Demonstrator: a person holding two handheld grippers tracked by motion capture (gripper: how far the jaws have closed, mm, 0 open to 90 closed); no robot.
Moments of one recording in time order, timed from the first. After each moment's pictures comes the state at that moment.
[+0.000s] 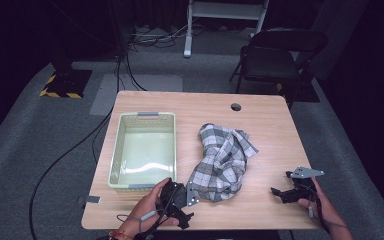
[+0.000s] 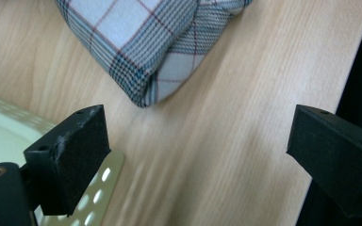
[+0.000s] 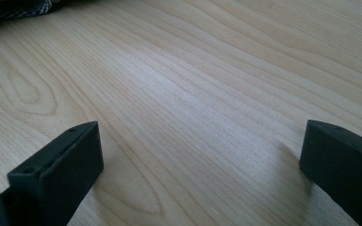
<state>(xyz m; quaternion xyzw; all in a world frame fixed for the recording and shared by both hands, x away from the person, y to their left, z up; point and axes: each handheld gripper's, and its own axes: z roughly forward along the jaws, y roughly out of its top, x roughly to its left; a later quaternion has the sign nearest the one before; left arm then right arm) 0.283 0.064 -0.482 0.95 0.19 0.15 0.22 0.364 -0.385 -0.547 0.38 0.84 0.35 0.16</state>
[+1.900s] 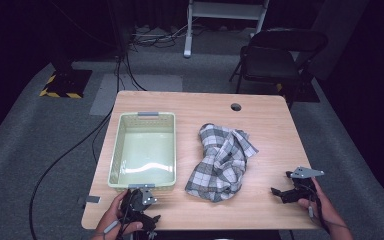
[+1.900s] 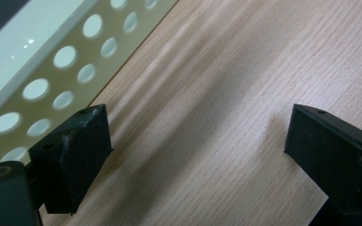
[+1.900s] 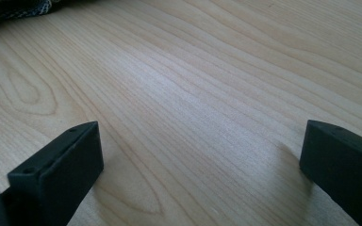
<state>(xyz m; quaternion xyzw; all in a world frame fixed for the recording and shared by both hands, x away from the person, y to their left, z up) 0.276 0.167 -0.527 0.90 0.34 0.12 0.23 0.364 -0.385 -0.547 0.38 0.84 0.35 0.16</state>
